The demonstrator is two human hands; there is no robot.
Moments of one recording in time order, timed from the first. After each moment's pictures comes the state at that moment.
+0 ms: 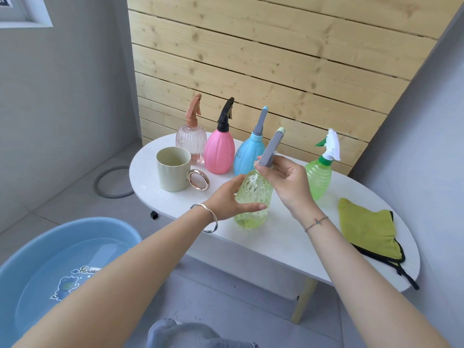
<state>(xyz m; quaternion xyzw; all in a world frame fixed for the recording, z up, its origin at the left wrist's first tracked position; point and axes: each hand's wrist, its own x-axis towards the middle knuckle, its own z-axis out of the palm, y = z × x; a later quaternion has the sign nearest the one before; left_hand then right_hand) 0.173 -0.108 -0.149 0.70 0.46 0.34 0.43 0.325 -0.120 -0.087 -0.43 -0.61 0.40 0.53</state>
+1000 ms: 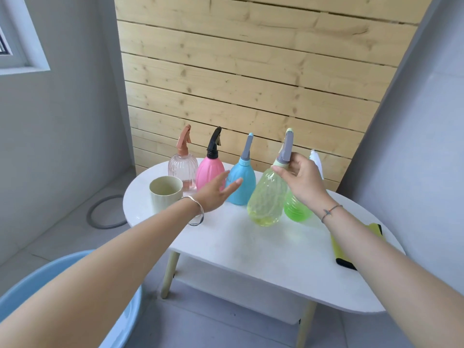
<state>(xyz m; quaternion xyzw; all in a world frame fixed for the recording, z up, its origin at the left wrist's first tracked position) 0.157 -0.072 -0.092 0.70 0.54 0.28 0.38 0.371 -0.087 -0.044 -0.52 -0.66 0.24 0.49</state>
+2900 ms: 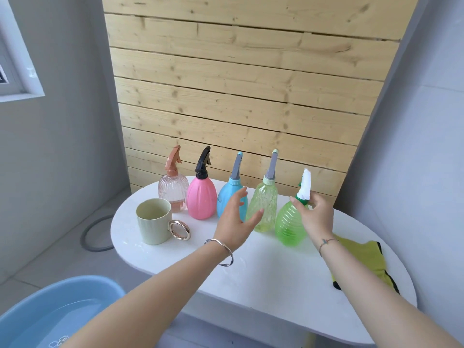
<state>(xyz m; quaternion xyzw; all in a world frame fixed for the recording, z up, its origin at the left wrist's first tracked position) 0.235 -0.085 -0.112 0.66 0.50 0.46 0.33 0.430 -0.063 -0.101 -0.66 -0.50 0.16 0.54</state>
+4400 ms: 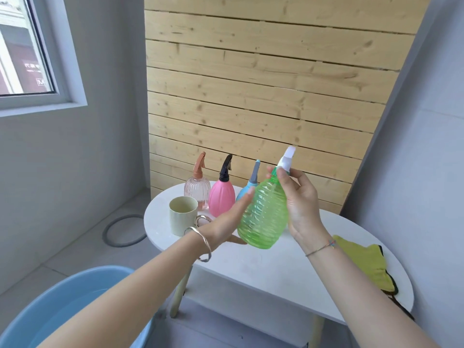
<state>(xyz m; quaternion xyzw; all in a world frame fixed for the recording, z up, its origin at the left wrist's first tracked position) 0.163 -0.178 -0.030 0.57 0.41 0.35 0.62 0.303 -0.177 0.010 -0.32 -0.40 0.51 0.69</state>
